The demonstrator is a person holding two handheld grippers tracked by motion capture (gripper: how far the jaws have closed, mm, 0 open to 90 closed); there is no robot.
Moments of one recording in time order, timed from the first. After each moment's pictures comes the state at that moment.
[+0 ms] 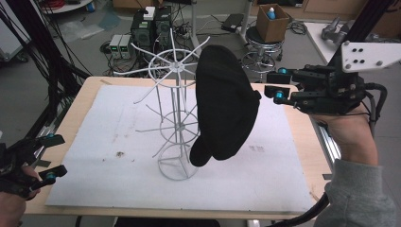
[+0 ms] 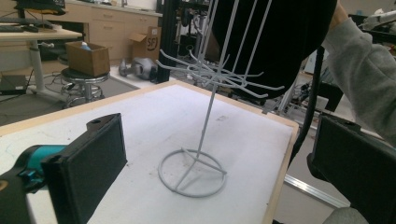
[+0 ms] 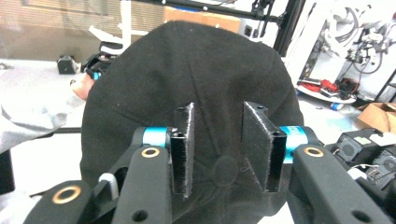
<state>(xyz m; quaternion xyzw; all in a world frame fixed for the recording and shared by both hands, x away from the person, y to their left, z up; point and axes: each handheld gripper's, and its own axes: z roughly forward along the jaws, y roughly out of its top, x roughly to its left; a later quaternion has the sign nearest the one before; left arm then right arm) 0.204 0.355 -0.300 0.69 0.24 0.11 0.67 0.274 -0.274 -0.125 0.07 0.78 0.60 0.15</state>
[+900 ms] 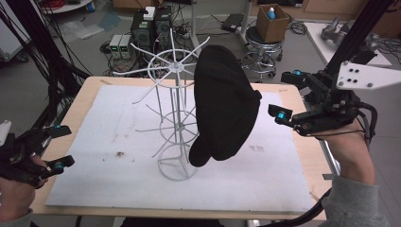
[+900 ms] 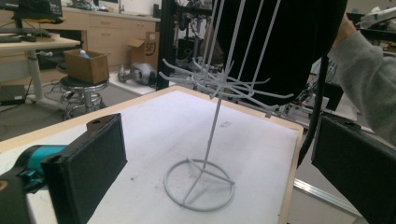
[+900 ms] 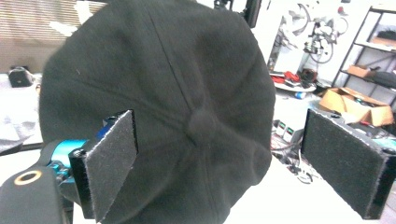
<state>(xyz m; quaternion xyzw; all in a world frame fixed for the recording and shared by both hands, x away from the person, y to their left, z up) 0.224 0.346 -0.294 0.69 0.22 0.12 0.68 0.264 -0.283 -0.158 0.15 0.75 0.61 0.20</state>
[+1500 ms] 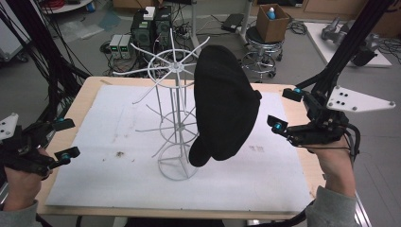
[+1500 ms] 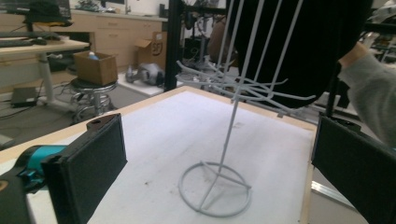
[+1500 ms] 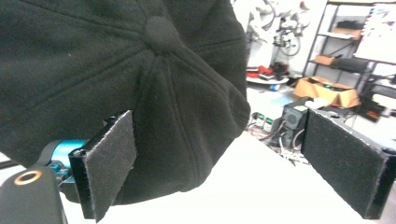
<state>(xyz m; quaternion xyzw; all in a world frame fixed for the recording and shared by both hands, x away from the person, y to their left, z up) 0.242 0.343 -0.295 0.70 0.23 0.14 0.66 0.263 -0.295 -0.211 0.21 0.73 0.61 0.23</state>
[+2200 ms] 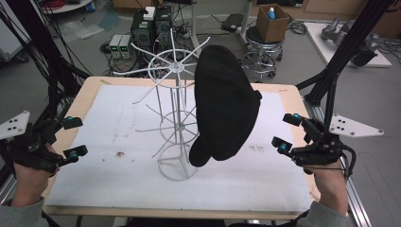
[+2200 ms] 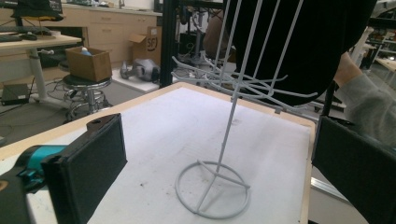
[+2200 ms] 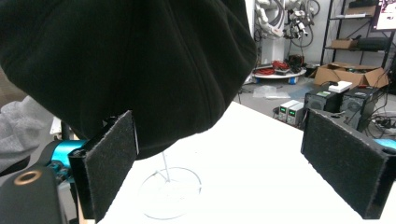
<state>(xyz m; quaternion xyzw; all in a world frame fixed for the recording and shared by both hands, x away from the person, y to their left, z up) 0.251 0.332 -0.297 0.70 0.22 0.13 0.67 0.255 -0.323 -0.280 0.24 0.70 0.66 0.15</state>
